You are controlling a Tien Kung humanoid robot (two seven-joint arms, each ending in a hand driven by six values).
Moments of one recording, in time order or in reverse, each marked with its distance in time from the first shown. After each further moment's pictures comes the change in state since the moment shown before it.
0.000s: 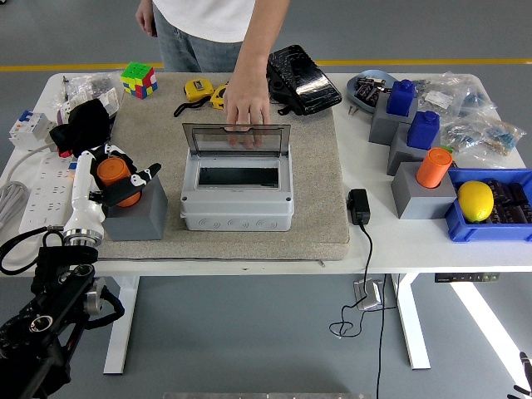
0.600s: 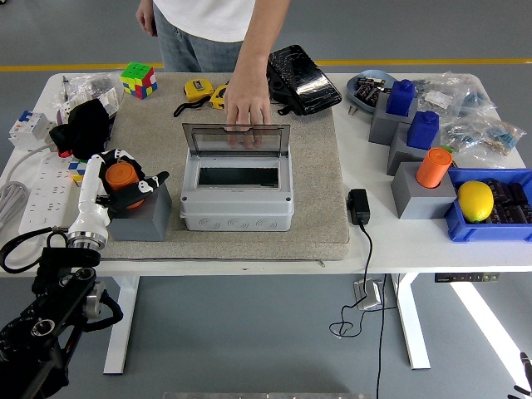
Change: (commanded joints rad) left arm 0.012 -0.007 -0.004 0.018 0.050 -0.049 0.027; right arm -0.001 0.001 0.004 0.000 -0.002 -0.001 0.001
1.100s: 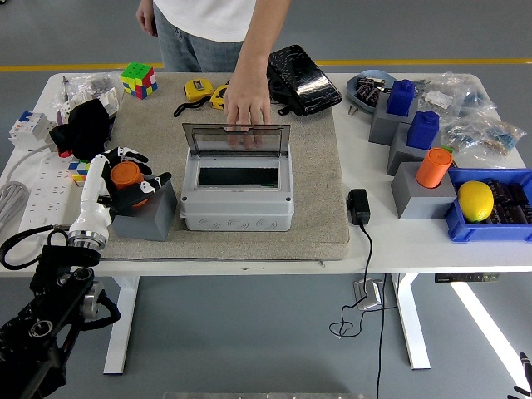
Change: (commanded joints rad) left arm 0.003 0.005 -0.005 -0.012 0.031 -0.047 0.025; right arm -0.001 0.001 0.001 0.000 -0.003 0.000 0.000
